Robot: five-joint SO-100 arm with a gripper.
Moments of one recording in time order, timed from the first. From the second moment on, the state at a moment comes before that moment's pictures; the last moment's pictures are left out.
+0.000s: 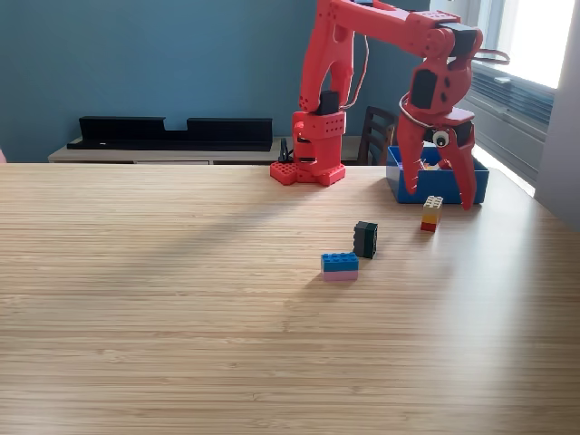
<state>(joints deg) -39.2 80.6 87.8 81.4 -6.5</state>
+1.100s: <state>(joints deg) -43.2 80.0 98.0 70.4 -16.2</state>
